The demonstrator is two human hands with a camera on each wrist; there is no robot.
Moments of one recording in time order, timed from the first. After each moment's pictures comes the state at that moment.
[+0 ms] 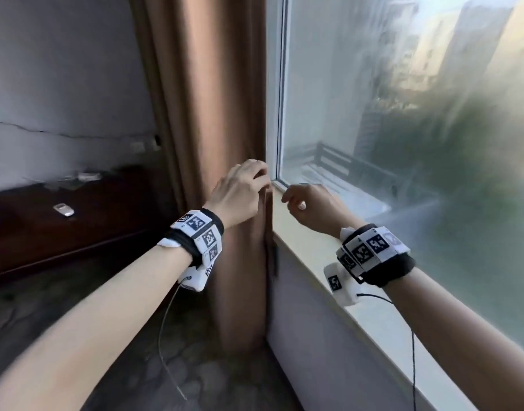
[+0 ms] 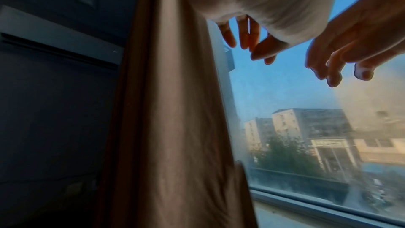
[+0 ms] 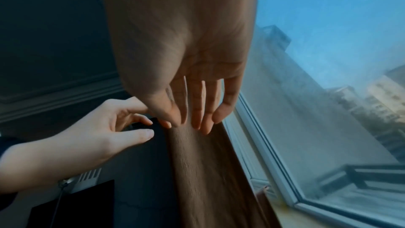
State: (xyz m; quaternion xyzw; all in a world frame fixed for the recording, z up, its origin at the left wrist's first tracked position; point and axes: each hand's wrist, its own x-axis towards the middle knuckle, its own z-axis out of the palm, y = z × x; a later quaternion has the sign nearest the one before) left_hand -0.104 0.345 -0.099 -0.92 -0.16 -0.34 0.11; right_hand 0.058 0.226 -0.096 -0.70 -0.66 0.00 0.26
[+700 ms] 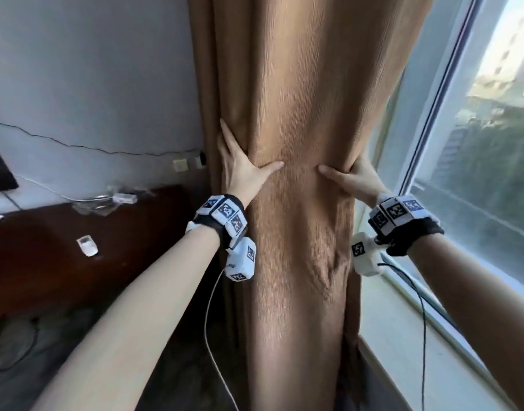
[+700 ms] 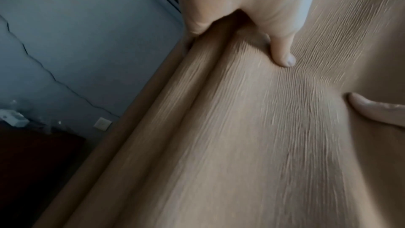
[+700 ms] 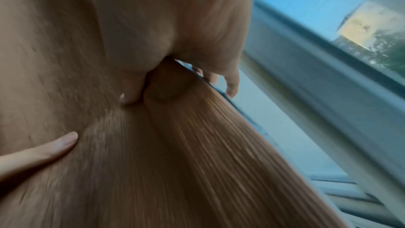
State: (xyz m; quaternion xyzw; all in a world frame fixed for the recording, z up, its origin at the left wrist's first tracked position) left_hand -0.091 0.815 -0.073 -0.68 -0.45 -0.53 -0.21; right_hand 0.128 0.739 -0.069 -0.66 -0.54 0.17 0.50
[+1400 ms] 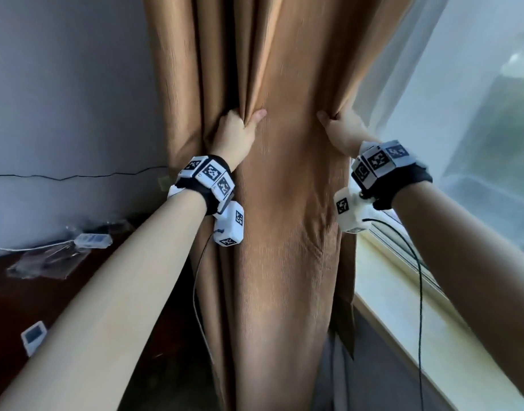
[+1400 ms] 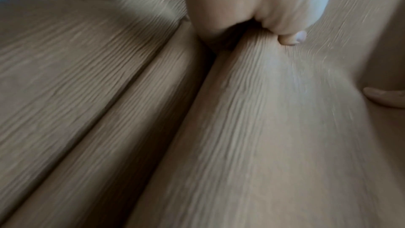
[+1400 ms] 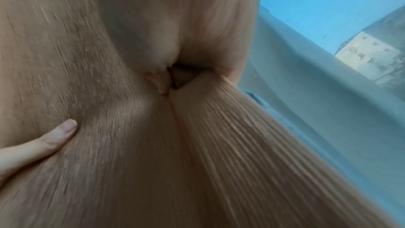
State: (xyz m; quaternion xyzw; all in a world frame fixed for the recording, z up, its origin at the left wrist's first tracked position) left_hand -0.110 1.280 -0.048 -0.74 -0.44 -0.45 -0.22; right_hand 0.086 1.210 -0.036 -0.79 -0.46 0.07 0.40
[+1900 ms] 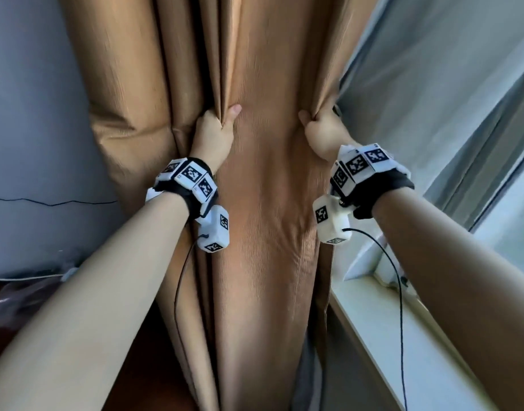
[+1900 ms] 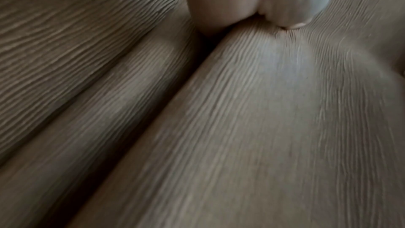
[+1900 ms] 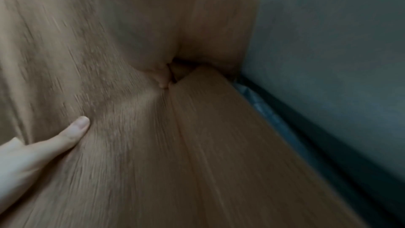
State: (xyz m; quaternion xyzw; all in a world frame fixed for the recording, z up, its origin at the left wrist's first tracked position) left_hand -0.115 1.550 -0.059 -0.67 -0.48 -0.52 -0.23; right_hand 0.069 1.489 -0.036 -0.72 -0.54 0.11 0.42
